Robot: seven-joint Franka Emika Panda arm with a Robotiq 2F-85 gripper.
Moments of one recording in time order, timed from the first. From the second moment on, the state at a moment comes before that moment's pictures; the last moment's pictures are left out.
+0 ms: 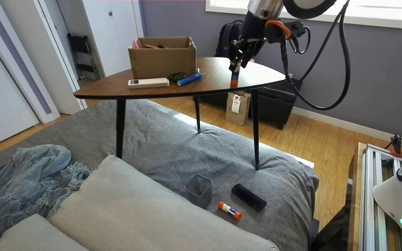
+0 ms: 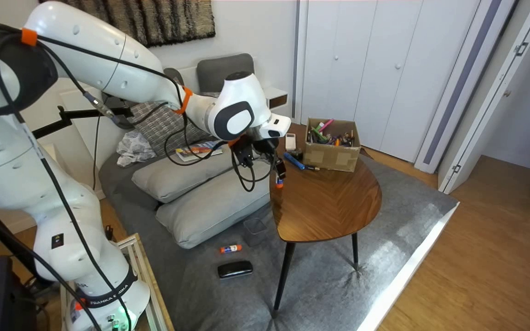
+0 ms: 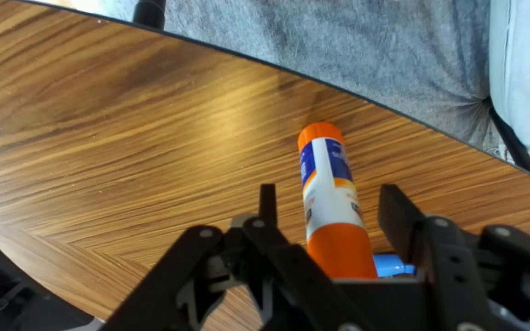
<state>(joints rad) -0.06 -0.14 0.03 -2.39 -0.17 2.59 0.36</state>
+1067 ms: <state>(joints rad) 0.04 -0.30 0.03 -2.37 0.06 2.31 0.19</state>
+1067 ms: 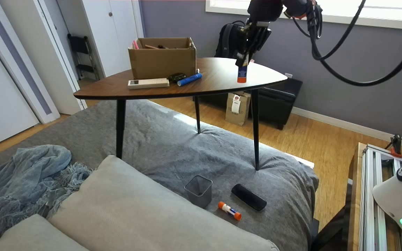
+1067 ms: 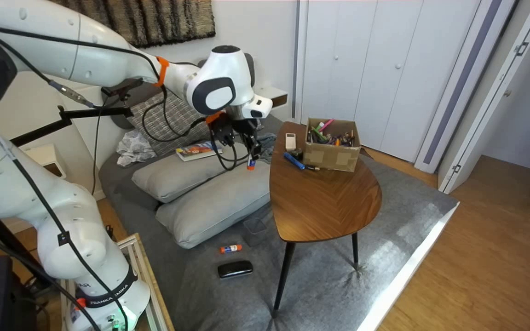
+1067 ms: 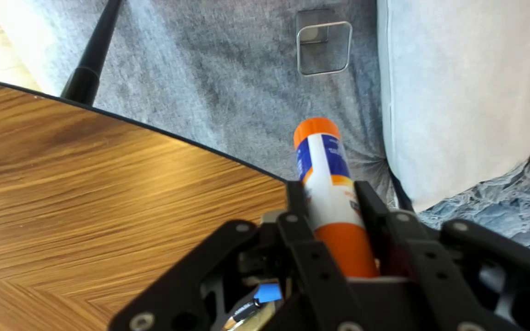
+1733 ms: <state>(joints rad) 0.08 -0.35 0.05 -2.38 0.08 2.26 0.15</state>
